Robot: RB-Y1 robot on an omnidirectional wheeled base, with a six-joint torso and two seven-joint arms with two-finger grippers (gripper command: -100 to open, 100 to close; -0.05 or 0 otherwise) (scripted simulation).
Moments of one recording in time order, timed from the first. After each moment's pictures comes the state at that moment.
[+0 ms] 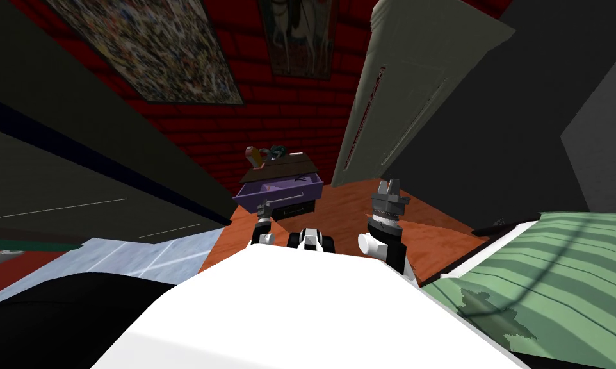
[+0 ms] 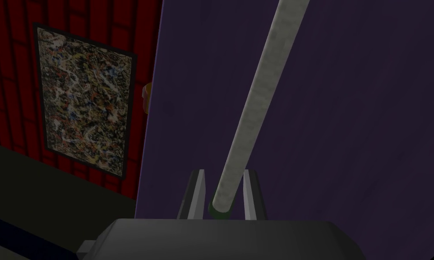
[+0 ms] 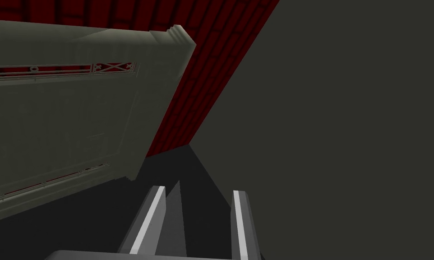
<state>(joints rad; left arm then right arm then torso) 0.43 0.00 0.12 -1.62 0.19 -0.55 0.19 0.49 -0.04 -0.03 -2.23 -0.09 -0.59 0.07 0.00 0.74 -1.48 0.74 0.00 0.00</state>
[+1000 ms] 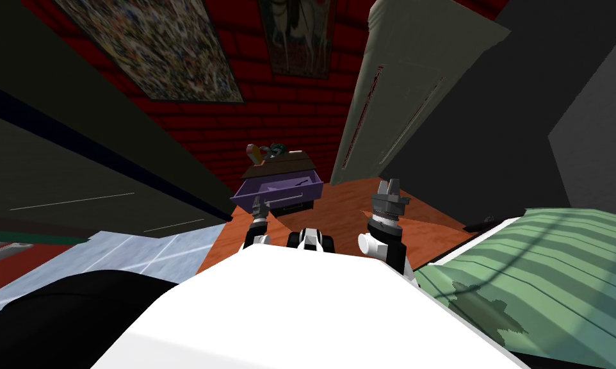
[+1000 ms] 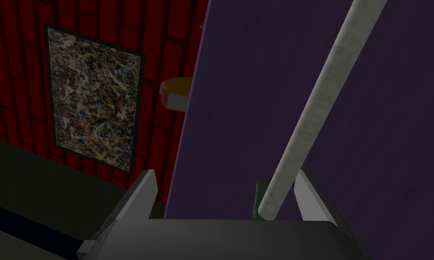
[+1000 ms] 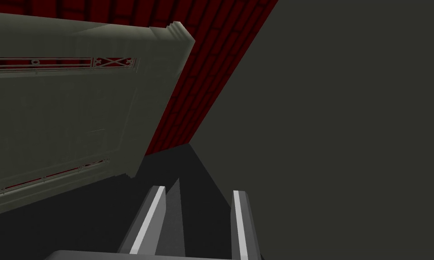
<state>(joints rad) 0.53 0.00 0.11 -1.82 0.20 -0.43 0.19 0.49 -0.04 -0.03 -2.23 -0.09 -0.59 0.07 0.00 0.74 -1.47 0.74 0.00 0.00</state>
